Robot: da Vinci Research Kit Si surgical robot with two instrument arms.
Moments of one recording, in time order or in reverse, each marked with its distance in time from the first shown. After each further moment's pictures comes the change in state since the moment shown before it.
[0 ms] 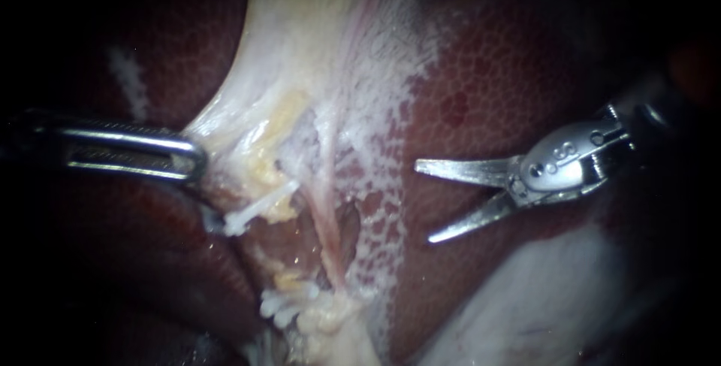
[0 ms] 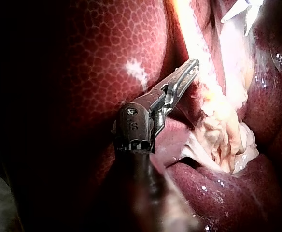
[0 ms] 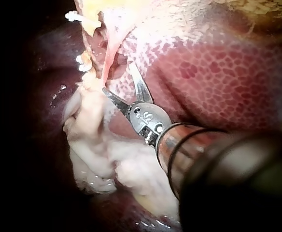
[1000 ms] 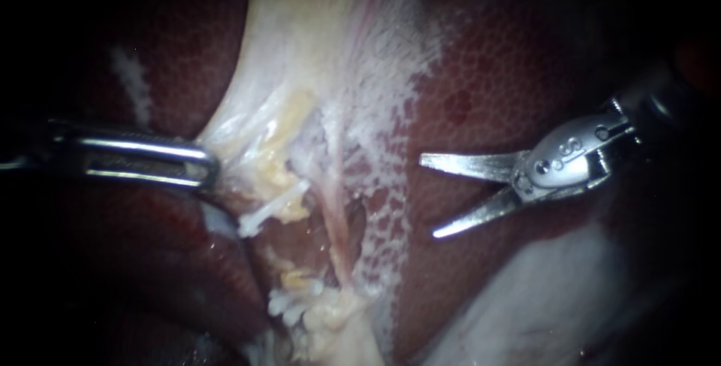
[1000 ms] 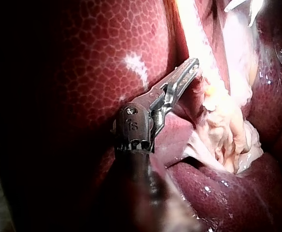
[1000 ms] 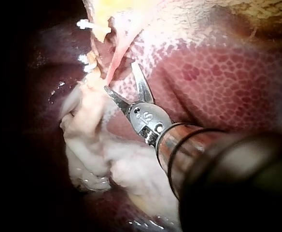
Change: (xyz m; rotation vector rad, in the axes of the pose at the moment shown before) right arm -0.001 0.001 -0.001 -0.014 0.017 -0.026; left arm 0.005 0.003 0.003 -0.004 0.006 0.010
